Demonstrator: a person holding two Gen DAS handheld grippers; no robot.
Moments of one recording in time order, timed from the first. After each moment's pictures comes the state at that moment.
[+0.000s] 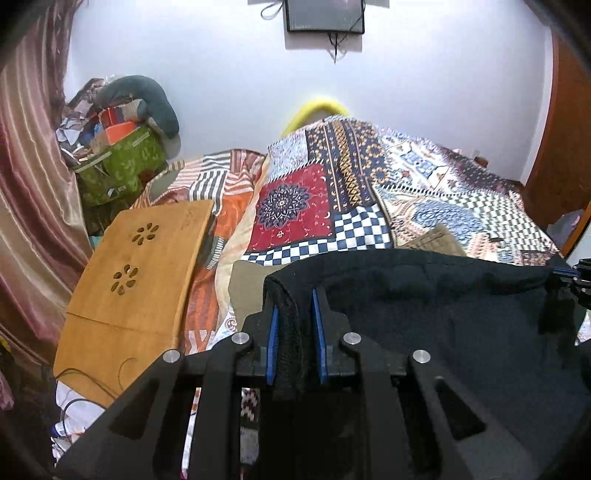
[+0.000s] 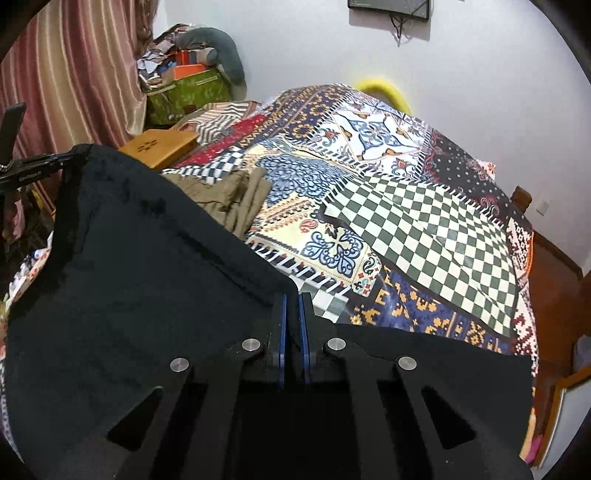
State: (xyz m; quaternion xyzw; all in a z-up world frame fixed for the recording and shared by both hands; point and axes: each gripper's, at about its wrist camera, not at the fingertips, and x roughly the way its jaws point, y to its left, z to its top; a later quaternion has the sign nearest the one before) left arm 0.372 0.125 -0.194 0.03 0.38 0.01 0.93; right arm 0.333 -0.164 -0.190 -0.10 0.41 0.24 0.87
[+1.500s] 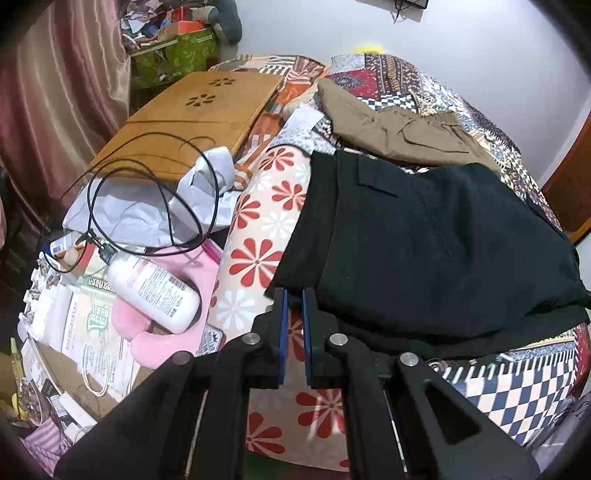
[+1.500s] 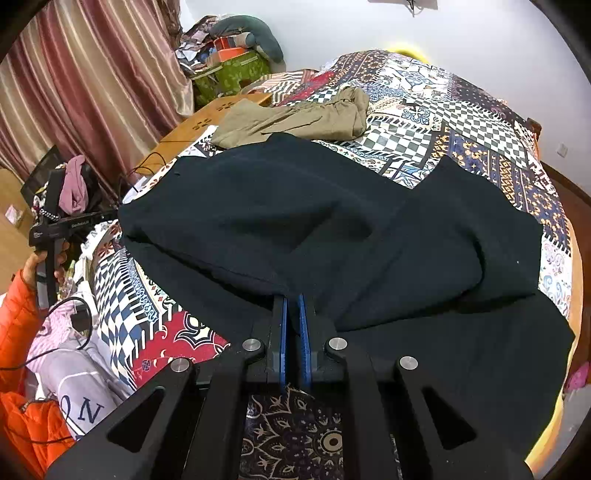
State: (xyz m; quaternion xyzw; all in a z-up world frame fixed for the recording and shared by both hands) left arm 0.107 0.179 -0.271 -0.09 0.47 0.07 0.87; right arm 0.102 -0.152 -0.206 -0.03 0.47 0.29 0.83
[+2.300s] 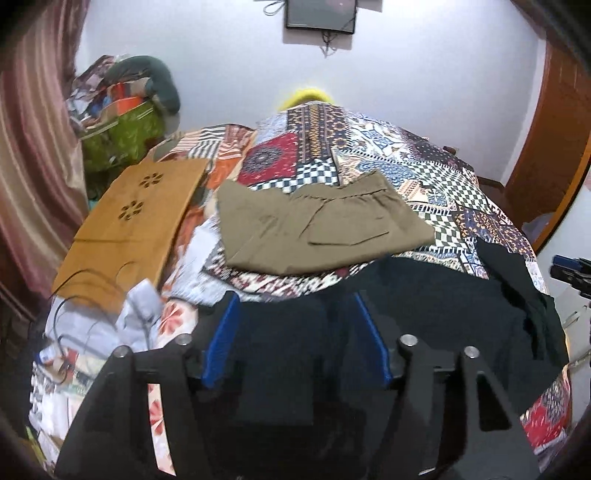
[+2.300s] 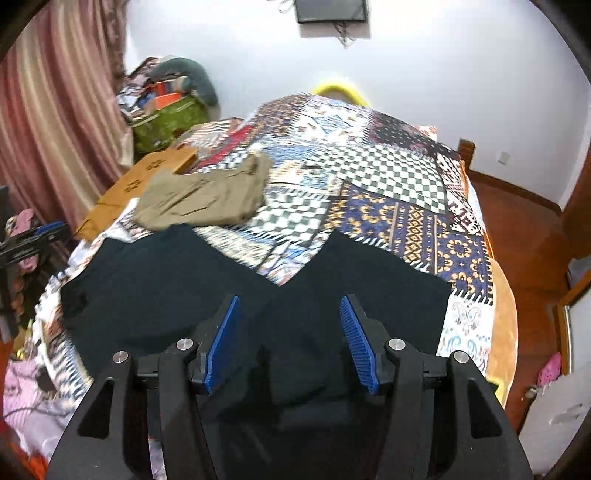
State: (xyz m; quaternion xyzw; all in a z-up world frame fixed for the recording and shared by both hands) left arm 0.214 0.080 -0.189 -0.01 0.40 -0.01 0.92; right arm 0.197 -0.221 -0.172 -0.01 0.43 0.17 0.89
